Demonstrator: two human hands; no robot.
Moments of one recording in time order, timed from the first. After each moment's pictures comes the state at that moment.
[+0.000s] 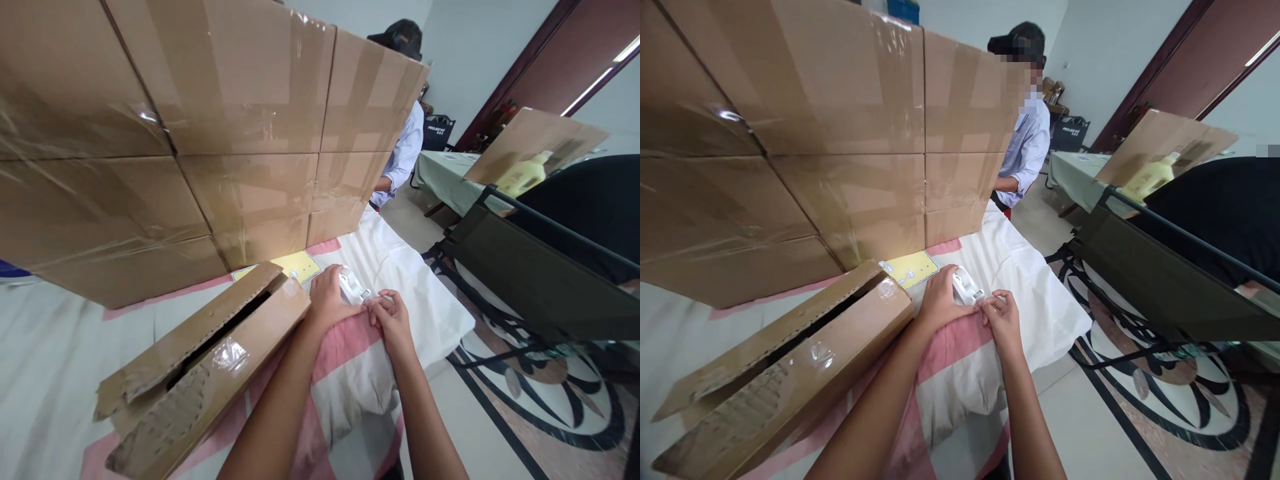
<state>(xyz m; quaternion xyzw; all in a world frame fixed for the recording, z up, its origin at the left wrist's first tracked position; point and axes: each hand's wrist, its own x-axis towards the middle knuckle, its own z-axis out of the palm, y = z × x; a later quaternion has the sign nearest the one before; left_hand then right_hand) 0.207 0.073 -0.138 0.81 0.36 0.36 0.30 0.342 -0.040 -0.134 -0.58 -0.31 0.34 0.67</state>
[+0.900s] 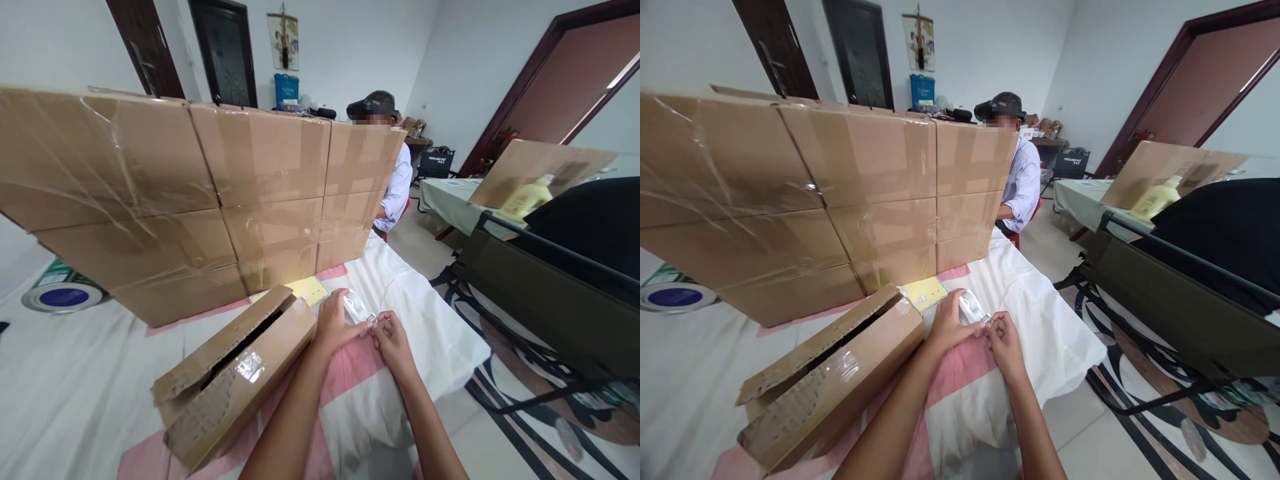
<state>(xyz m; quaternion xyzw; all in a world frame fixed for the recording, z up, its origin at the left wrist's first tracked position) 0.205 0.071 -0.136 0.79 0.35 0.38 0.32 0.339 -0.035 -0.136 -0.59 -0.39 0.32 0.63</state>
